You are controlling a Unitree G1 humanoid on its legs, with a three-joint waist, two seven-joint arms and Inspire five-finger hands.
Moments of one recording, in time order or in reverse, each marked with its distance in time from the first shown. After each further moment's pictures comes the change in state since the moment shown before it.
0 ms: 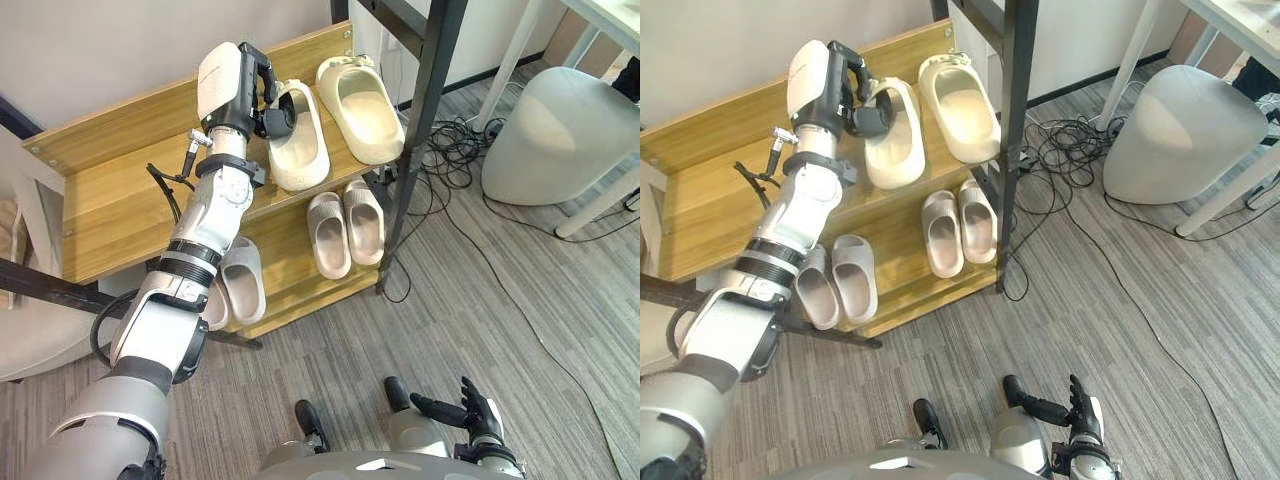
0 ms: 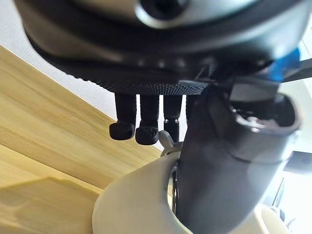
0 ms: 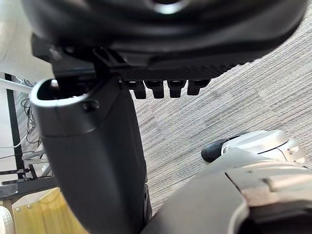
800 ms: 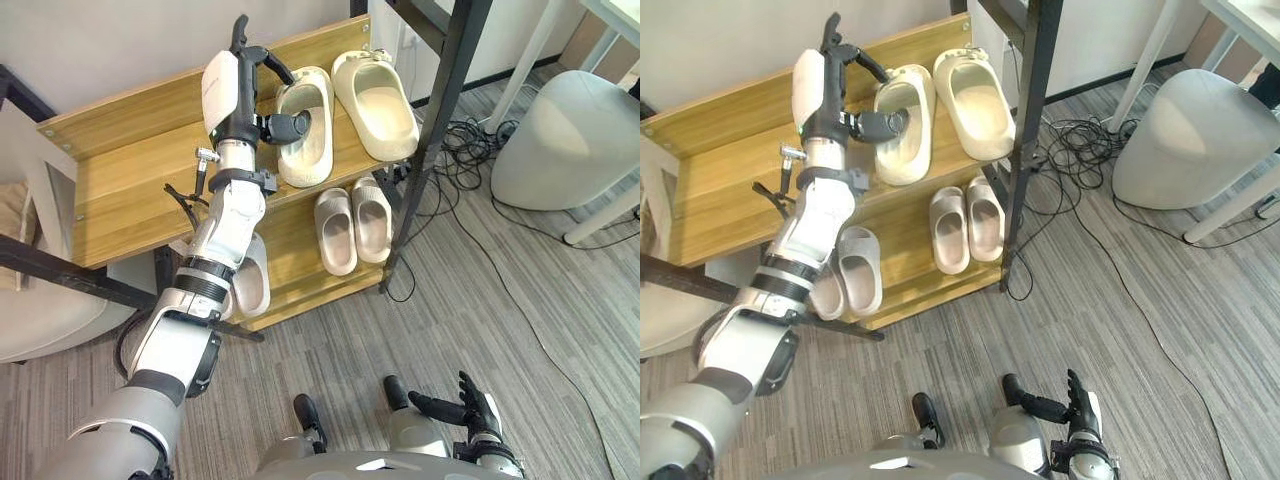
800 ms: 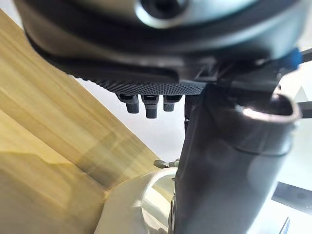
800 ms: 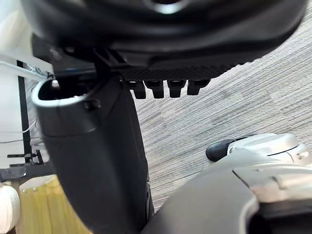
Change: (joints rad) left arm 0.132 -0.105 0.062 -0.152 -0.078 -0.013 0.067; right arm -0.003 -0.019 0.052 0.001 0.000 -0.024 -0.008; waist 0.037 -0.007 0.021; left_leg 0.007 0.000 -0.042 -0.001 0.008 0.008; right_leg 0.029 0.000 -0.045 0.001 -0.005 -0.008
